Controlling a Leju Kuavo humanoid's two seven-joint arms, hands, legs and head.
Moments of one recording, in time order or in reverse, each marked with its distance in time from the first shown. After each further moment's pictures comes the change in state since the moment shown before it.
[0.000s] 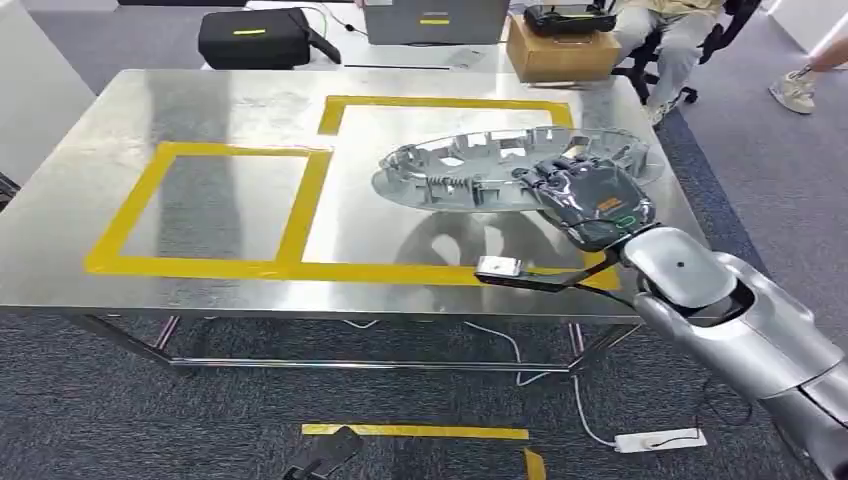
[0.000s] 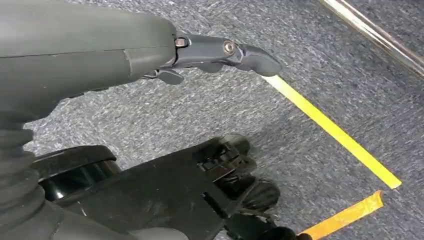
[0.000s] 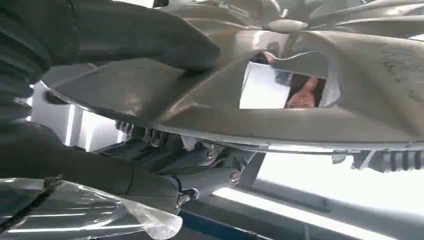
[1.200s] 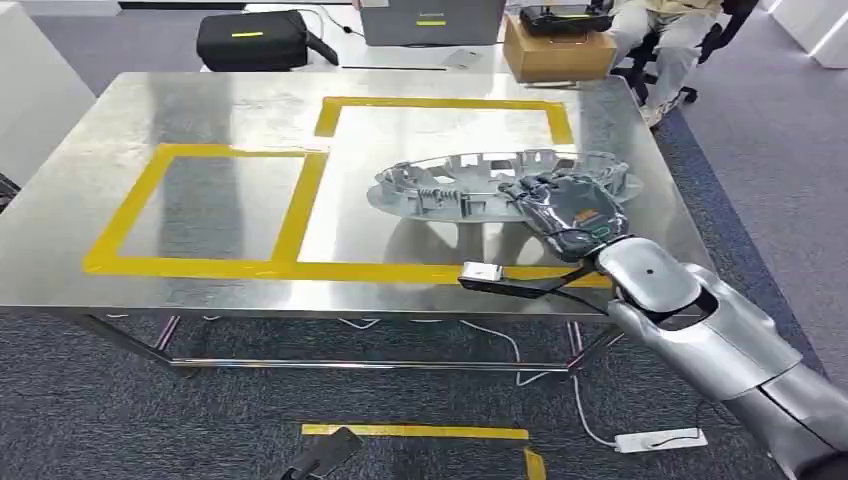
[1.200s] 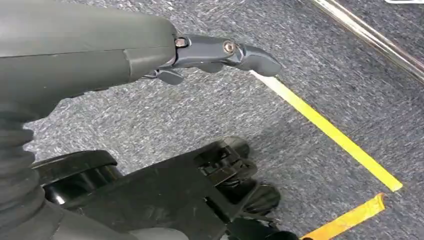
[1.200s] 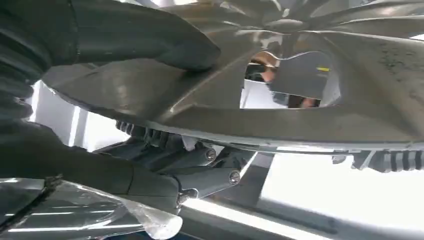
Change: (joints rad) left arm 0.002 0.007 0.000 0.000 -0.011 0.006 -0.009; right arm 0.031 0.082 -0.020 0.120 0.008 -0.034 0.007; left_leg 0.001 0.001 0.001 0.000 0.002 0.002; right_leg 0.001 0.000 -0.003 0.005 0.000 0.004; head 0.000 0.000
